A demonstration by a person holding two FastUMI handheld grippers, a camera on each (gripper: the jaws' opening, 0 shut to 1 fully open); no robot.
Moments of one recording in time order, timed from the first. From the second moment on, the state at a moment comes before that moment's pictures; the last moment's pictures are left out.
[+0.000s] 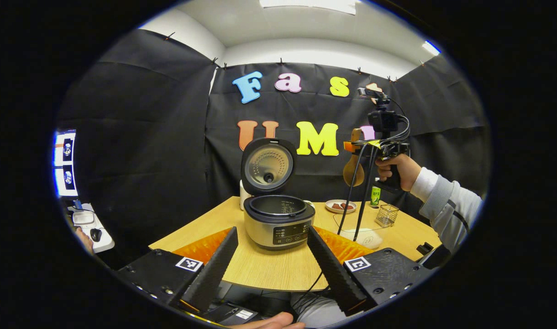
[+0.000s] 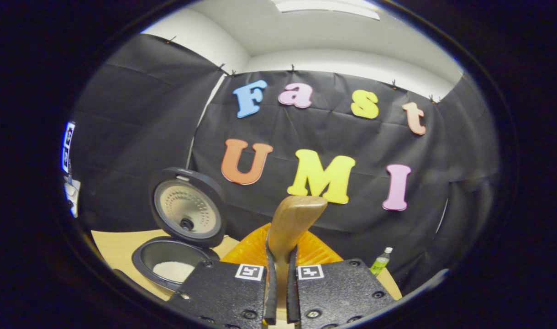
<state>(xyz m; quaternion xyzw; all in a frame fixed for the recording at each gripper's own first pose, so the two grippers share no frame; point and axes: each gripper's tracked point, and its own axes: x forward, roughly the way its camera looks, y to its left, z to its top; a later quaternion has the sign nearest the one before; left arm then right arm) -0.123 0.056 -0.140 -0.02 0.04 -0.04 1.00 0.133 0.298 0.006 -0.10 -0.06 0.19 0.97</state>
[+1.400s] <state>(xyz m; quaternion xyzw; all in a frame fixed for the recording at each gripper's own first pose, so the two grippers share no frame) -0.103 0.032 -0.130 0.01 0.04 -0.02 1.00 0.259 0.038 -0.092 0.00 0.03 0.06 1.00</state>
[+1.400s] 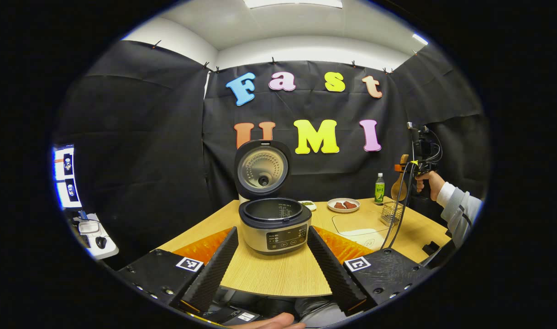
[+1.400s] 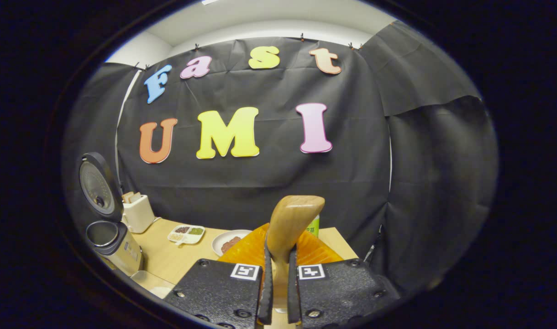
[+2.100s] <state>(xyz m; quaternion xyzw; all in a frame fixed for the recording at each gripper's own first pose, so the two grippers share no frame) -0.081 0.028 -0.147 0.01 0.06 -0.01 1.00 0.291 0.031 -0.129 0.04 0.07 0.08 0.99</state>
